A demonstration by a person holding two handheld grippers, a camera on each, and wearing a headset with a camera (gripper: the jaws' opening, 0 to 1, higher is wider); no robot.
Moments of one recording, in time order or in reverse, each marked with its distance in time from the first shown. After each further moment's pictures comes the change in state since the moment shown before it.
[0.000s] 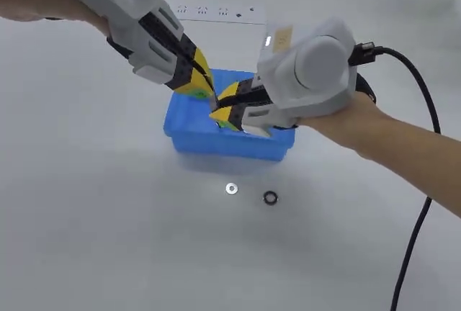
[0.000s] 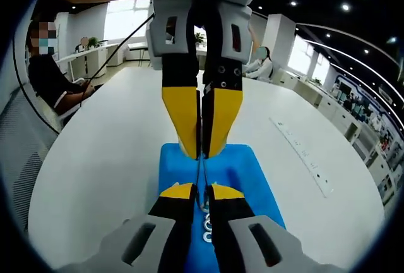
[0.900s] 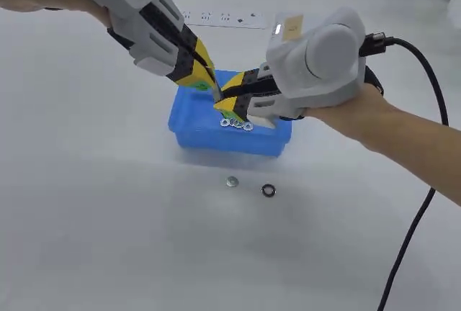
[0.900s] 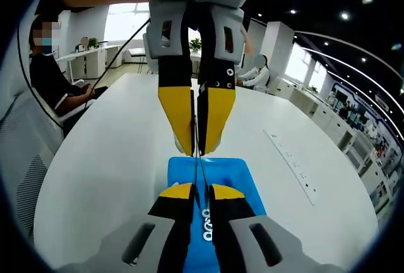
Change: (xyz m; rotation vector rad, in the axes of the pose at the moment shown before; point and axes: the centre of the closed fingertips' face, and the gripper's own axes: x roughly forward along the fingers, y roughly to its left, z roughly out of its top) left arm -0.028 -0.017 0.025 0.022 0.009 0.053; right arm -0.028 0.006 0.026 -0.047 -0.040 -0.034
